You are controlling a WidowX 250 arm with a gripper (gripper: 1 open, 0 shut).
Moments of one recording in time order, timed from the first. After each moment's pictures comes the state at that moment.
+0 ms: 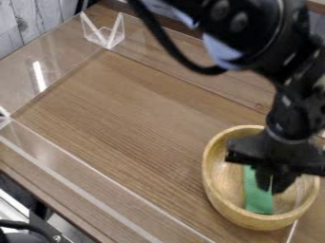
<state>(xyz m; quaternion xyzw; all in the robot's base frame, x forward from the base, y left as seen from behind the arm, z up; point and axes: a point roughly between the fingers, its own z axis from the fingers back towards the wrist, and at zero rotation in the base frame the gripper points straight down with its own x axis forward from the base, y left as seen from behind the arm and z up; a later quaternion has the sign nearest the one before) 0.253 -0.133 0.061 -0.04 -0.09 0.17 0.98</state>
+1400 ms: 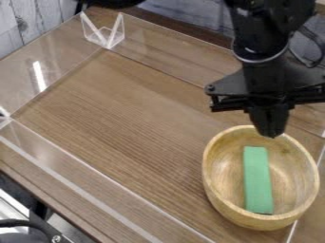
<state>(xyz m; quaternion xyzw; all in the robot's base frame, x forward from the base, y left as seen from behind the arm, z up) 0.256 -0.110 0.130 -0.14 -0.15 0.21 0.96</state>
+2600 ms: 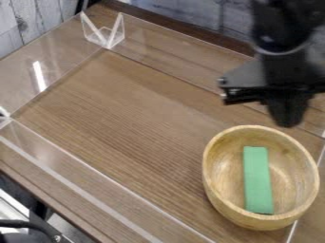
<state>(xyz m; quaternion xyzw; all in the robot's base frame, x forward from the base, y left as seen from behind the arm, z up) 0.250 -0.131 0.155 -0.13 -0.19 0.24 0.94</state>
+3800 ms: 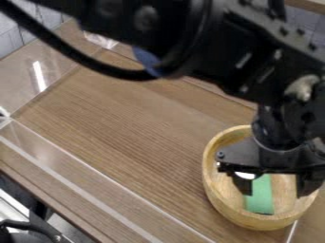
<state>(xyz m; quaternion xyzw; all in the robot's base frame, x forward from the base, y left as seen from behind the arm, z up) 0.225 -0.139 0.086 -0.09 -0.15 0.22 0.96</state>
